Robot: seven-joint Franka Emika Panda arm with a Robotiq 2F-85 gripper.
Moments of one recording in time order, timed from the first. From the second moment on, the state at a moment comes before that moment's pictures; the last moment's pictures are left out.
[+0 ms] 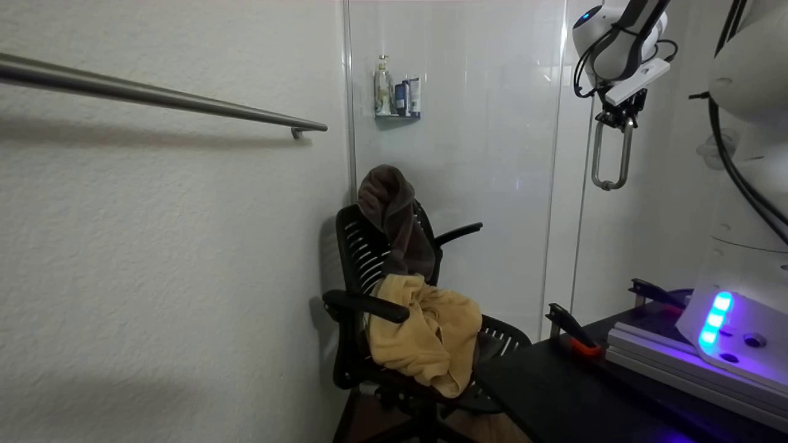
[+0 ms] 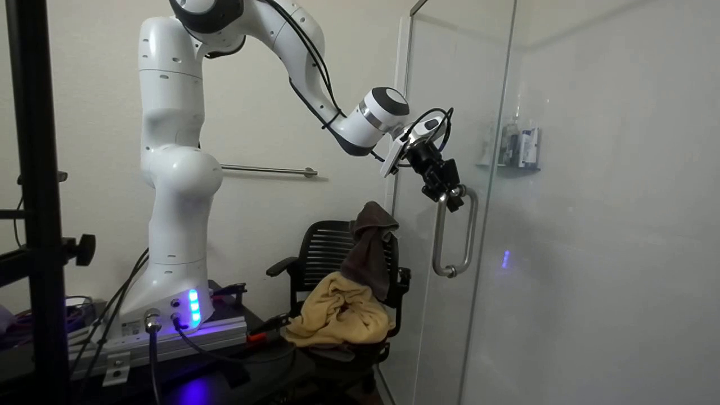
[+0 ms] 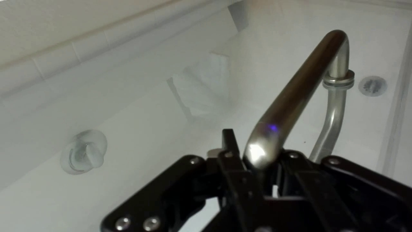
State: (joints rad) arm 0.02 -0.07 -0.64 -2.21 -1.01 2.42 0.49
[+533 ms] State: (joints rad) arm -0.22 -0.19 -0.44 -2.34 -1.02 2.43 0.48
